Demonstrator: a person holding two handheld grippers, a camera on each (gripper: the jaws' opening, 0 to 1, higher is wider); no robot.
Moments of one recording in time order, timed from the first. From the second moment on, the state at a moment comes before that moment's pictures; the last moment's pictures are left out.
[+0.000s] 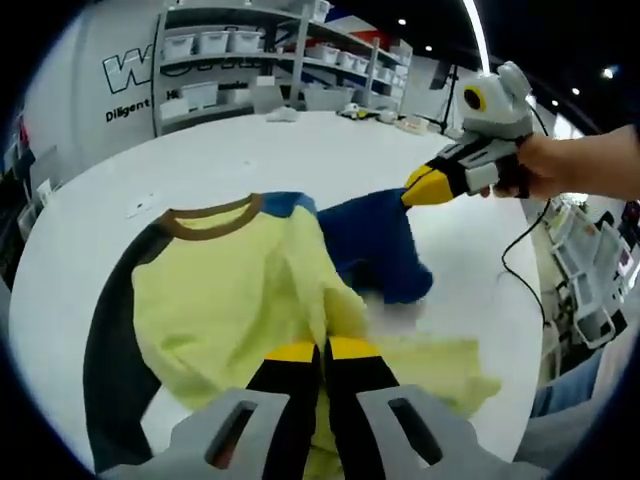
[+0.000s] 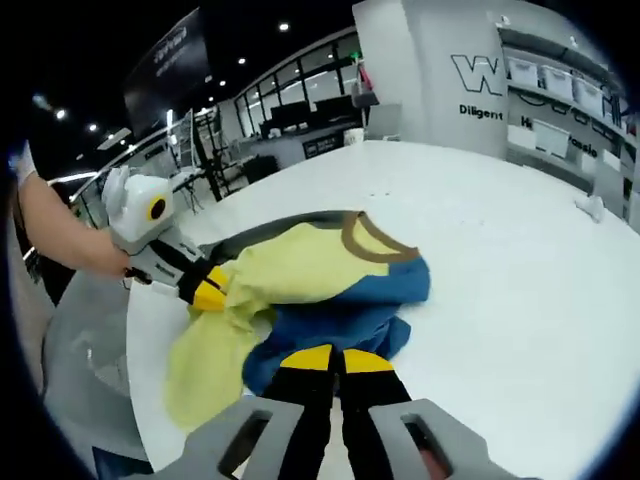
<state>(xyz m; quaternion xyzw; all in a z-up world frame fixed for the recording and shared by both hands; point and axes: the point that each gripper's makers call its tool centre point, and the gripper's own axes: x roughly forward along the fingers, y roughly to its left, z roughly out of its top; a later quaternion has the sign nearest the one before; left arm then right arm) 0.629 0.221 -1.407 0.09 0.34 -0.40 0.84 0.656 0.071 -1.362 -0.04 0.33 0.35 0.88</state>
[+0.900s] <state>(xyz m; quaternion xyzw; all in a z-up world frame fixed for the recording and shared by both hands) 0.608 0.209 -1.405 0.11 0.34 -0.44 0.83 0.636 0.119 -1.394 0.01 0.36 0.44 0.82</state>
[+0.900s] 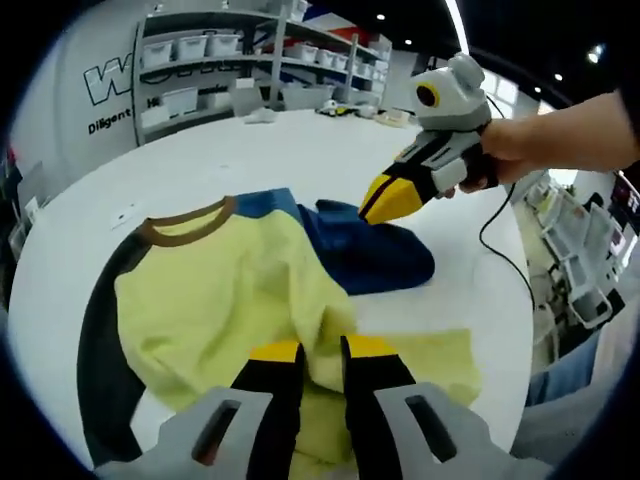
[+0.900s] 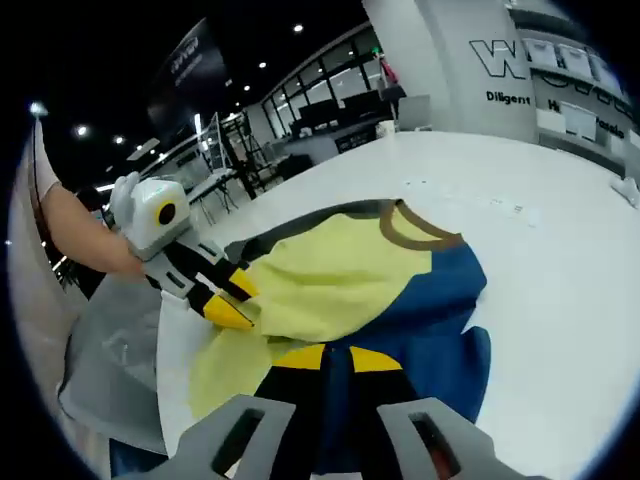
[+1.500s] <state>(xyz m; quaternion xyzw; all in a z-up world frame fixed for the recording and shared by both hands) 0.608 0.209 -1.398 0.11 0.32 -0.44 0.83 0.700 0.027 -1.443 -0.04 0.40 0.25 0.88</state>
